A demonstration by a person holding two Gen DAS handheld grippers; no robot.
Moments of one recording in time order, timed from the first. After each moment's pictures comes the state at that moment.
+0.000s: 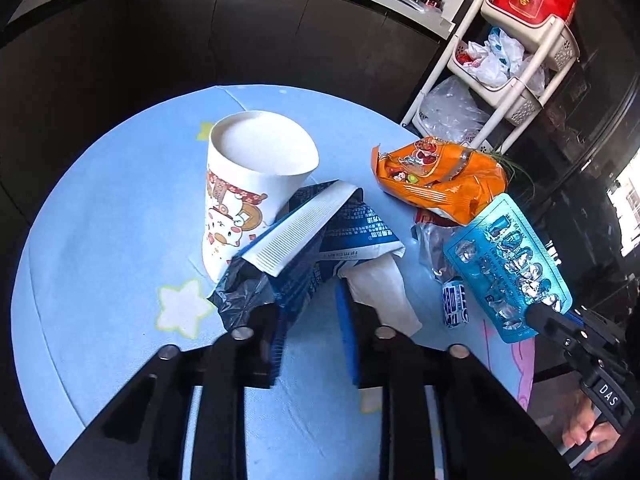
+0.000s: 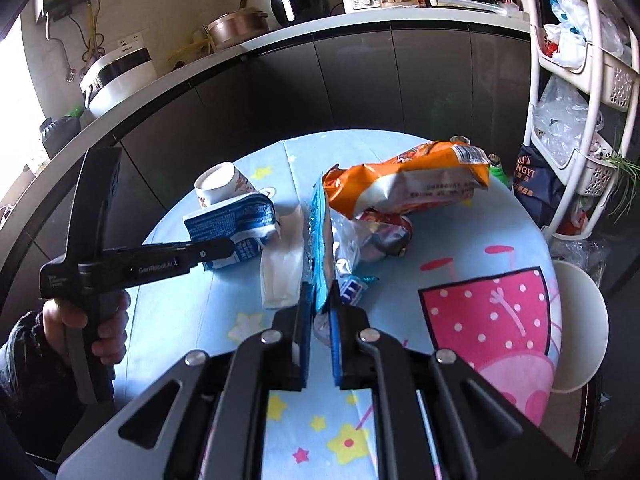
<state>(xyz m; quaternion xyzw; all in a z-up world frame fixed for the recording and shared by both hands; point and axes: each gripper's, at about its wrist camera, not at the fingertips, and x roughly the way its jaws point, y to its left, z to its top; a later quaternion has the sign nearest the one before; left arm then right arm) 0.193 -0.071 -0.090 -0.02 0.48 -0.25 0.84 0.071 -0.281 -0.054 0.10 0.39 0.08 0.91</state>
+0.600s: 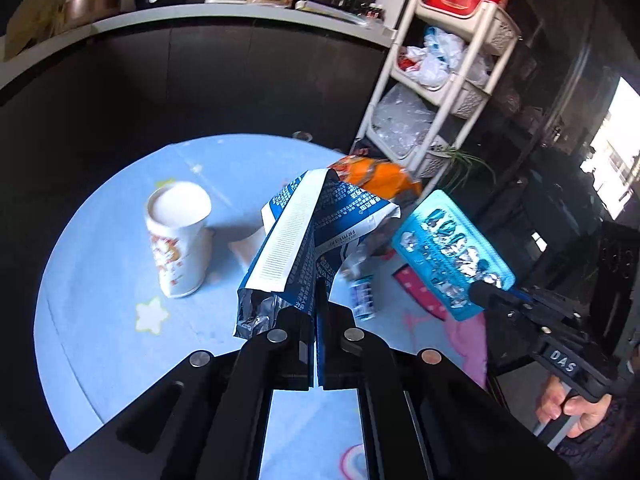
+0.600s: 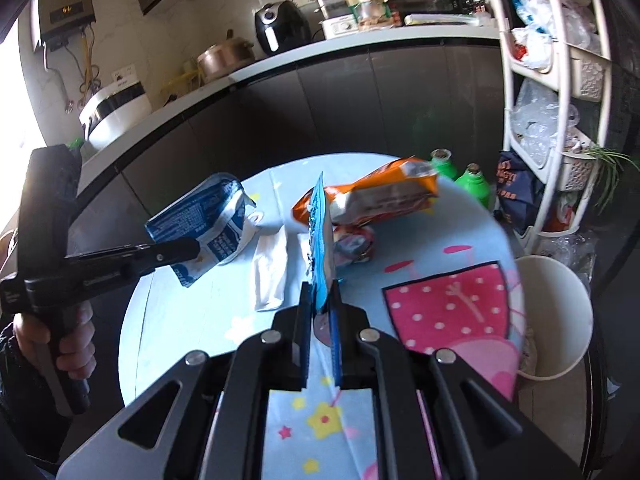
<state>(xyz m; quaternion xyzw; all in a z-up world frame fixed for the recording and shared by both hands) 0.135 -0.109 -0.020 0.01 0.42 -0.31 0.85 0.030 -0.318 -0.030 0.13 0.35 0.06 0.93</state>
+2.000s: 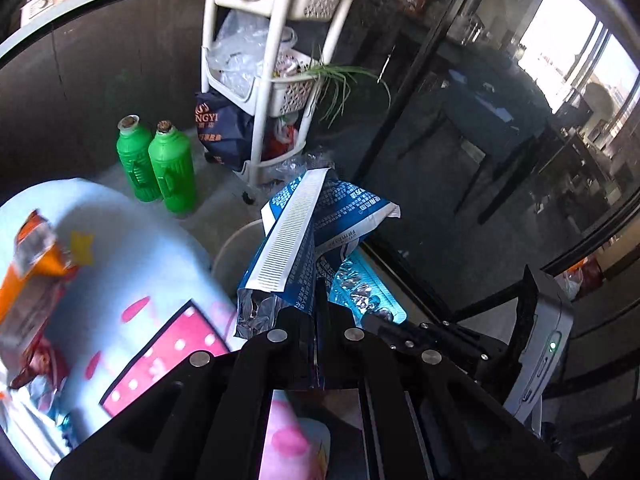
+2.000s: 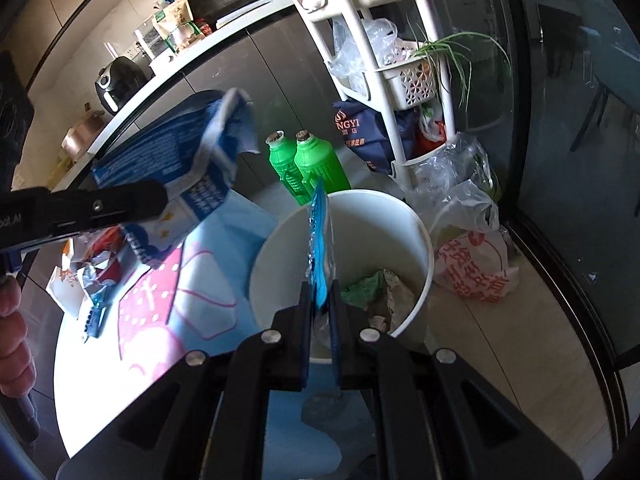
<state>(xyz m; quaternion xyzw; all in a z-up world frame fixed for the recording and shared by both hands) 0.115 -0.437 -0.066 0.13 0.48 -0.45 0.74 -0.028 -0.552 -0.146 0.28 0.36 -0.13 0.88</state>
